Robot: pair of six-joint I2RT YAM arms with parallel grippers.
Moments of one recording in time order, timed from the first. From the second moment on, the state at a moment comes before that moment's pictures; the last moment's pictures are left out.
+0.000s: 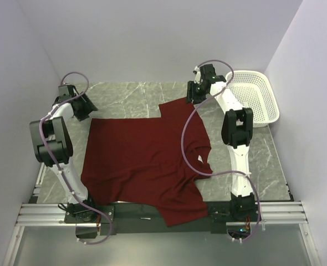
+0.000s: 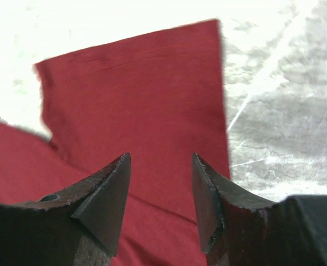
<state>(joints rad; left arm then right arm) 0.23 1.95 1.38 -0.28 0.22 -0.49 0.19 2.42 2.23 -0.80 -0.30 0.15</state>
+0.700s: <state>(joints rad) 0.22 2.09 1.51 -0.41 0.16 -0.38 0.17 2.50 2.20 -0.72 -0.30 0.32</state>
